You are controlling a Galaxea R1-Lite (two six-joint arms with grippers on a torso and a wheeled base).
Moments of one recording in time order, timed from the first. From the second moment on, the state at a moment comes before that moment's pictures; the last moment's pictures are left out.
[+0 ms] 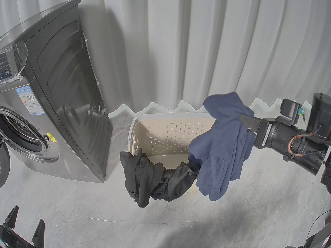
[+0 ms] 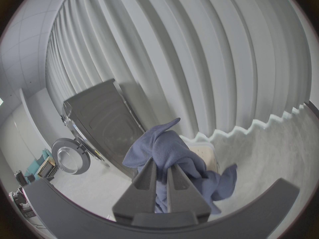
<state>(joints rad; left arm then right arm) 0.00 0.02 -0.02 0.00 0.00 -0.02 0.61 1.45 -0.65 -0.73 -0.13 0.27</state>
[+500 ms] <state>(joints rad) 0.00 0.02 -0.02 0.00 -0.01 -0.02 0.60 1.40 -0.59 -0.89 -0.13 0.20</state>
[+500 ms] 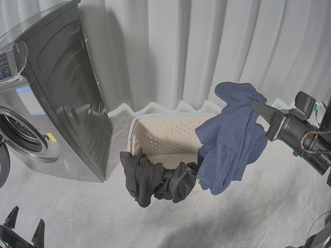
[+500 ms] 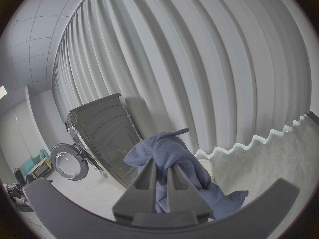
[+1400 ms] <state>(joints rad) 0.00 0.02 -0.02 0.00 -0.01 -0.02 0.58 1.33 -0.56 -0.91 -0.18 0.14</state>
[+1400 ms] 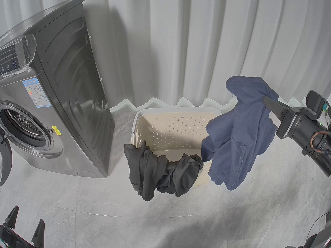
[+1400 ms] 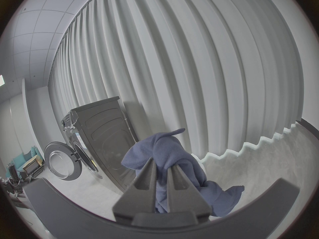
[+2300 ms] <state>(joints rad) 0.00 0.02 -0.02 0.00 -0.01 -0.02 0.58 1.33 -0.56 -0.91 -0.16 0.14</state>
